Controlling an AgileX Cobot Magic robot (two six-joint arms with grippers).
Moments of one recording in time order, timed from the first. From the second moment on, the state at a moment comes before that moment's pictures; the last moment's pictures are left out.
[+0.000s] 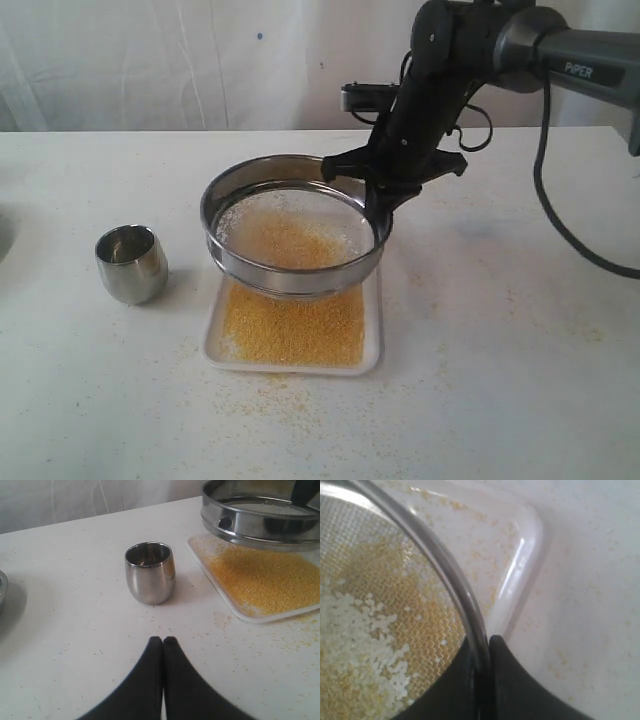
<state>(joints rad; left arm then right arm) -0.16 0.03 0.02 -0.13 0.29 0.18 0.37 2.17 -1.88 0.21 1.13 -0.03</state>
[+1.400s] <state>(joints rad) -0.16 0.03 0.02 -0.13 0.29 0.18 0.41 2.19 -1.83 0.12 1.17 0.04</state>
